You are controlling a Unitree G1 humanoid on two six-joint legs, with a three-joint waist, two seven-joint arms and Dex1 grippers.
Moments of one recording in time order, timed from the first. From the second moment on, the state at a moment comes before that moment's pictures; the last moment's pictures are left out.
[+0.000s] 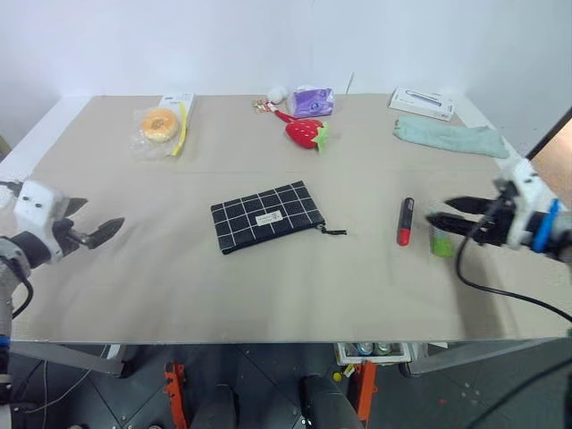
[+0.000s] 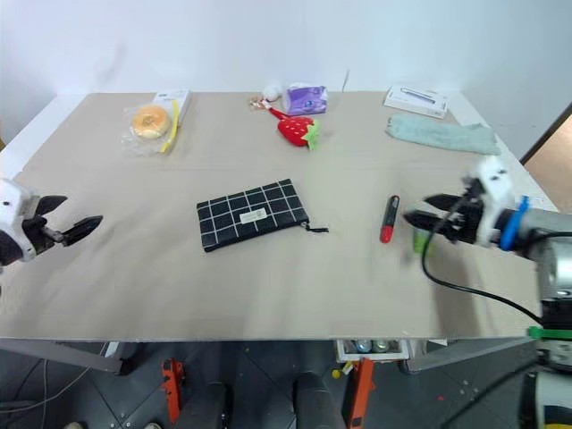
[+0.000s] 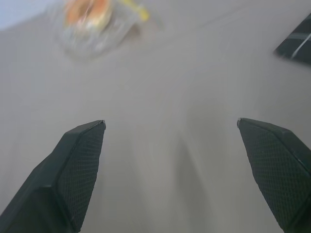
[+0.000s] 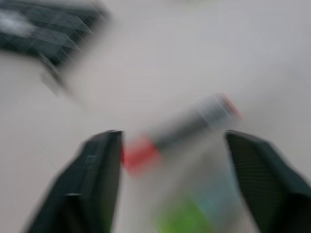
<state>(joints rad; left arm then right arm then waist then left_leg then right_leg) -0.31 0.84 0.34 0.30 -0.35 0.19 -0.82 -0.54 -0.91 -0.21 0.21 0.41 0.58 1.07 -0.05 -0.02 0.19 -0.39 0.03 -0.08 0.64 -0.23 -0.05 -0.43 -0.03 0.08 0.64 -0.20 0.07</state>
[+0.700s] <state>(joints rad) -0.49 0.72 -0.03 0.54 0.13 -0.64 -0.71 -0.64 -0.28 0.10 0.22 0.17 0.56 0.49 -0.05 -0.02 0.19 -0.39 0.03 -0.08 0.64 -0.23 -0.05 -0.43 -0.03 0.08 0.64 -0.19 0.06</state>
